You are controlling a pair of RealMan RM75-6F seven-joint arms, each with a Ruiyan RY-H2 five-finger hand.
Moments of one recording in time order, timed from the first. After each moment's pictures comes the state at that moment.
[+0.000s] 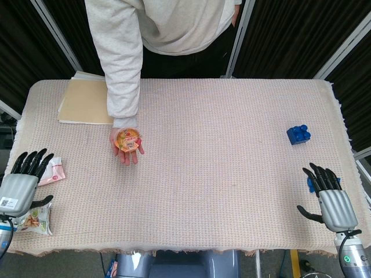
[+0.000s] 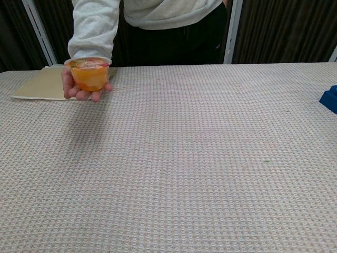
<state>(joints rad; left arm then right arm) -0.21 -1.00 -0.06 -1.82 1.45 1.31 0.32 0.12 -1.14 0.04 -1.60 -1.54 1.44 0.04</state>
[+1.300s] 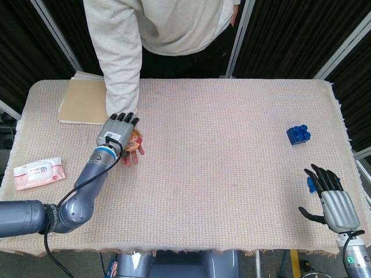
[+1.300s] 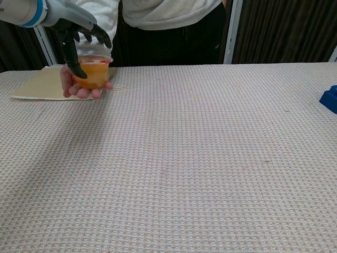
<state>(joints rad) -1.29 -1.15 -0.23 -1.88 -0.08 1.01 1.05 0.12 -1.11 0.03 -1.60 -1.53 1.43 0.09</state>
